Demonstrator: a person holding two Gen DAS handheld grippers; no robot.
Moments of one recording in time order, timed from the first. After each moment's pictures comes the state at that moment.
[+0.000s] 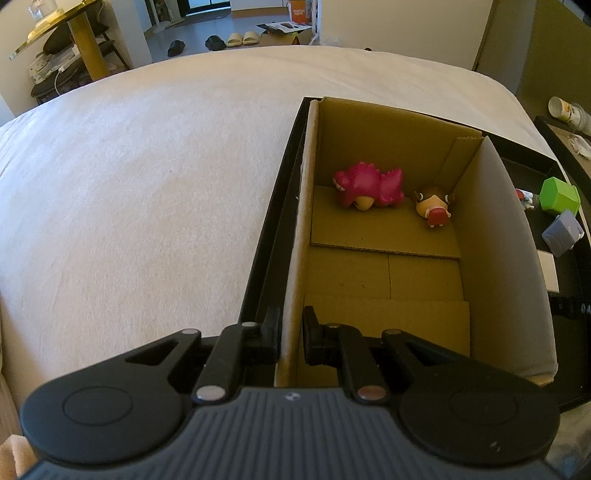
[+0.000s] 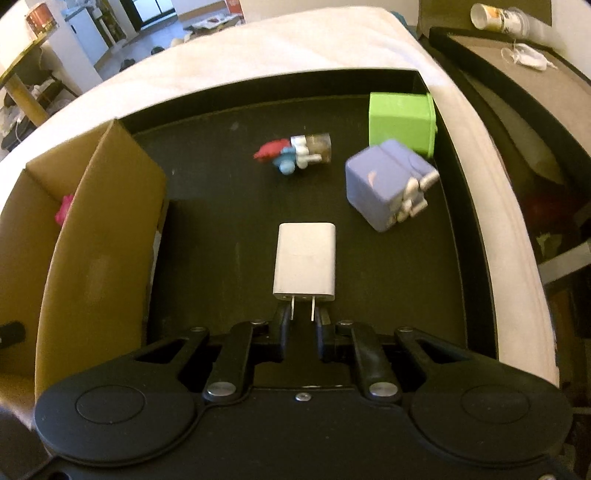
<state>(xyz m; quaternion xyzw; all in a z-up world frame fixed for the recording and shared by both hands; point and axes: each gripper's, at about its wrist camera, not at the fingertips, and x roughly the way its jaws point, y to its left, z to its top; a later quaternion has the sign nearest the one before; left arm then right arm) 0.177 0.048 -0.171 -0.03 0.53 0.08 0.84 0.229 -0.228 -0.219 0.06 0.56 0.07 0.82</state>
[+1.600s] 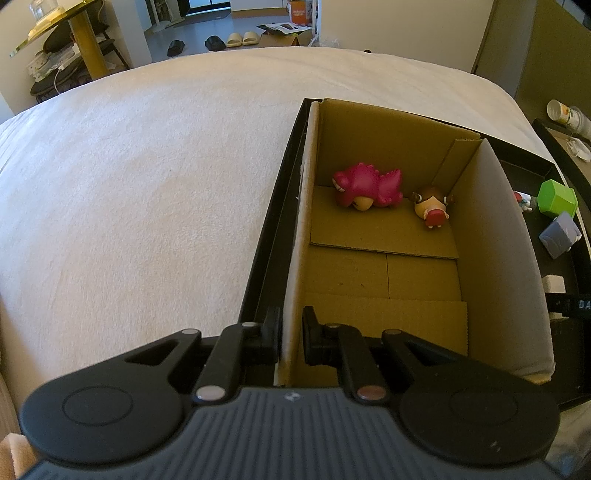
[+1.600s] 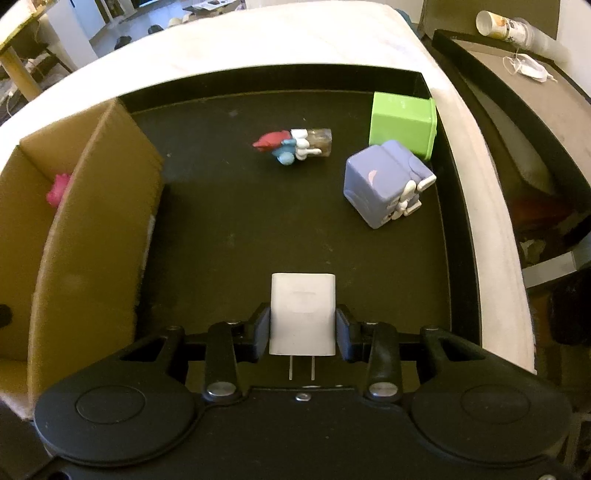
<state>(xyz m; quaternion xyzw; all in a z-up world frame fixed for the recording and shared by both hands) 0.175 0.049 -0.171 -0.03 0.53 0.08 0.85 0.219 -0.215 -0.202 0.02 0.57 0.06 0.82</state>
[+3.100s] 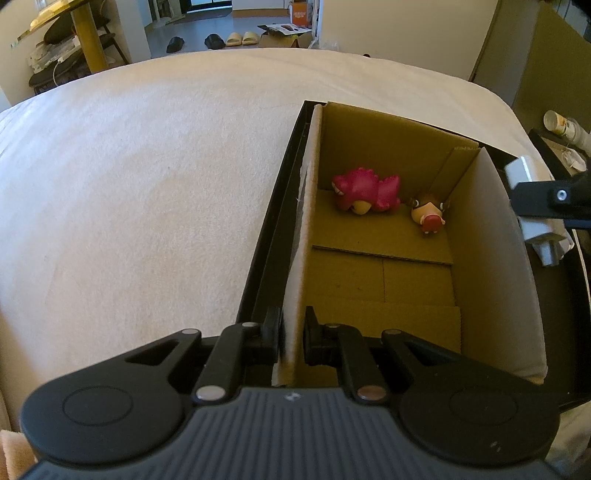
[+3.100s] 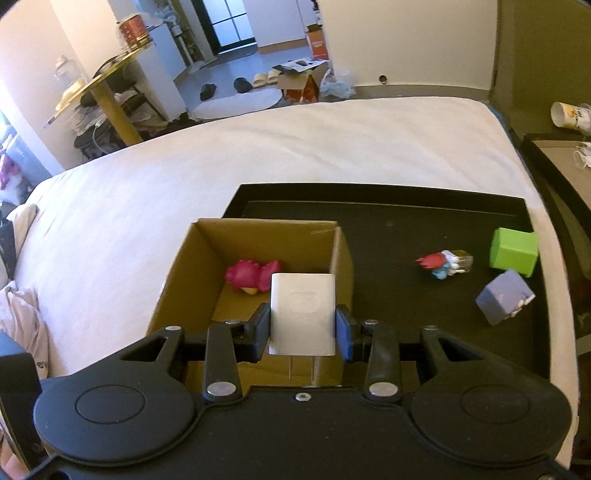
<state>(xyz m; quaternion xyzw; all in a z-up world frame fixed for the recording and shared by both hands) 0.172 0.058 -0.168 -0.05 0.52 0.07 0.85 0.227 -0.132 -0.104 0.05 0.49 0.18 0.85</state>
